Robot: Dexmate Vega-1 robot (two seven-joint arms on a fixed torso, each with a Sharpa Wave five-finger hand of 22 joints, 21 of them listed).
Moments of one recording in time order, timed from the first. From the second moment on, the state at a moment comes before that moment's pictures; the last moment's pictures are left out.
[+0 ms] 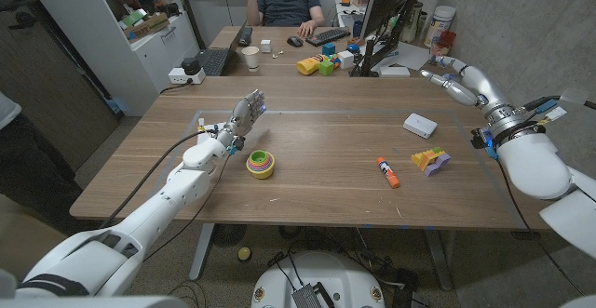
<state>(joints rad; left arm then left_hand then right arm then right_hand) 0.72 0.50 0.44 -1.12 -0.63 -0.32 -0.25 0.03 0.07 0.51 0.16 0.19 -0.14 0.05 0.17 0.17 -0.17 0.02 0.19 0.18 -0.17 0.05 0.19 0.18 -0.11 0.00 0.23 0.19 -1.61 -0.81 0.27 -2.36 -0.18 -0.17 -0.24 0.31 -0.02 0.33 -0.12 0.19 0.21 0.13 0.19 0.19 0.24 0.12 0.19 0.20 0.16 0.06 0.19 0.18 0.34 0.05 0.22 0.17</state>
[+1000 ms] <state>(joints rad) 0.70 0.50 0.44 -1.10 -0.62 -0.32 -0.28 0.03 0.08 0.51 0.16 0.19 -0.14 0.06 0.17 0.17 -0.17 0.02 0.19 0.18 -0.17 0.05 0.19 0.18 -0.11 0.00 0.23 0.19 -1.60 -0.87 0.11 -2.57 -0.63 -0.57 0.00 0.34 -0.03 0.31 -0.14 0.19 0.28 0.11 0.21 0.19 0.31 0.10 0.21 0.20 0.28 0.03 0.22 0.18 0.49 0.06 0.25 0.18</state>
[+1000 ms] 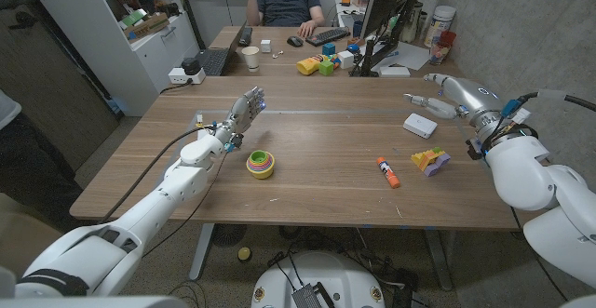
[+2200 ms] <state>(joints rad) 0.71 0.52 0.43 -1.13 -0.63 -0.32 -0.28 0.03 0.08 0.50 0.16 0.19 -0.14 0.06 0.17 0.17 -0.17 0.02 0.19 0.18 -0.17 0.05 0.19 0.18 -0.11 0.00 0.23 0.19 -1.34 -1.11 -0.26 -2.61 -0.84 -0.92 0.27 0.39 -0.04 0.31 -0.15 0.21 0.26 0.09 0.20 0.19 0.28 0.07 0.20 0.20 0.29 0.01 0.21 0.18 0.52 0.05 0.25 0.18</state>
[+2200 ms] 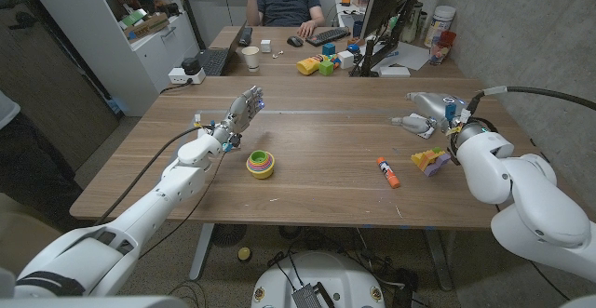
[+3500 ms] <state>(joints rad) 0.72 0.53 0.43 -1.15 -0.63 -0.32 -0.27 0.03 0.08 0.50 0.16 0.19 -0.15 0.05 0.17 0.17 -0.17 0.02 0.19 0.18 -0.17 0.05 0.19 0.18 -0.11 0.00 0.23 0.19 -1.10 -1.12 -0.54 -2.54 -1.05 -0.96 0.59 0.46 -0.06 0.30 -0.16 0.23 0.27 0.08 0.20 0.19 0.30 0.06 0.20 0.20 0.31 -0.01 0.21 0.18 0.56 0.04 0.25 0.18</state>
